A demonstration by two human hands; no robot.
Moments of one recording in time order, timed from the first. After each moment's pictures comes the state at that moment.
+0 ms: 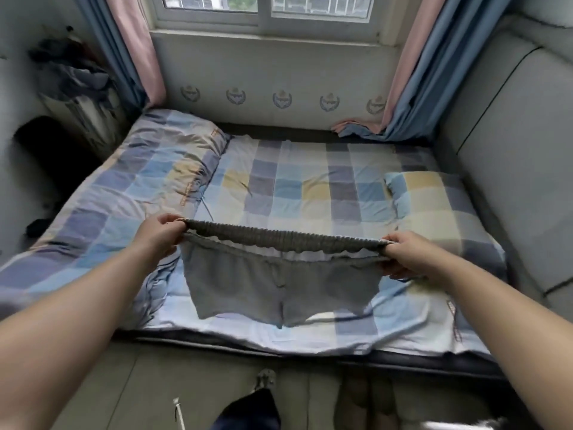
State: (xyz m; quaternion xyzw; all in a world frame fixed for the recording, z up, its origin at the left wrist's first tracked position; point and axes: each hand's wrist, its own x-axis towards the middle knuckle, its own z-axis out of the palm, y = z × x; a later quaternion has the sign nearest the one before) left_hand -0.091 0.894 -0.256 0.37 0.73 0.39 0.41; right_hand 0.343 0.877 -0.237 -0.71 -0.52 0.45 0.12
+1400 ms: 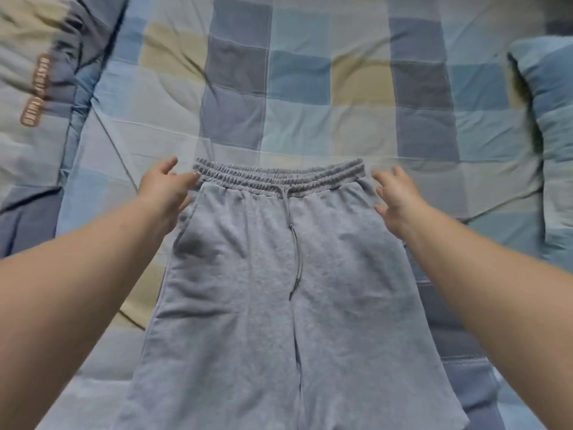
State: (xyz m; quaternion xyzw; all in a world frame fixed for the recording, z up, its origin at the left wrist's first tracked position) left_hand -0.072 1.300 -0.719 0.20 0.73 0.38 0.53; right_hand 0.260 1.296 -0.714 -0.75 -0.20 0.53 0.35
